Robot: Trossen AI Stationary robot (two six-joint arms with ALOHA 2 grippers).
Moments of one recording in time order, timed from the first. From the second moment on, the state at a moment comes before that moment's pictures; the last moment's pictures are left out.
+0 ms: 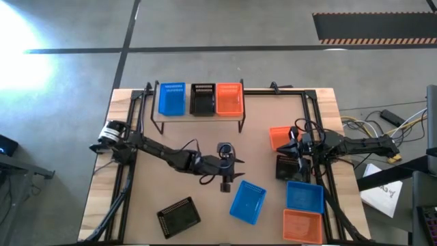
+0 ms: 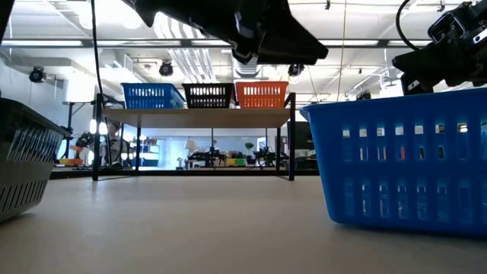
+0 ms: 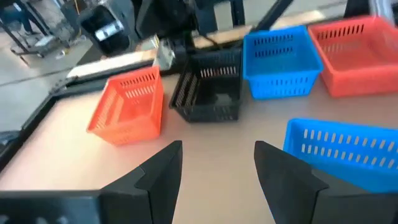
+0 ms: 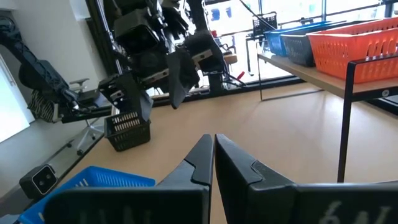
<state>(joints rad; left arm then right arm) -0.25 1.81 1.15 0.30 -0.32 0.11 0.07 0.05 0.01 0.03 -0.02 0.18</state>
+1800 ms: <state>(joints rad) -0.68 1.70 1.34 -0.78 -0.27 -0.26 0.07 0.05 0.03 0.07 -0.04 0.23</state>
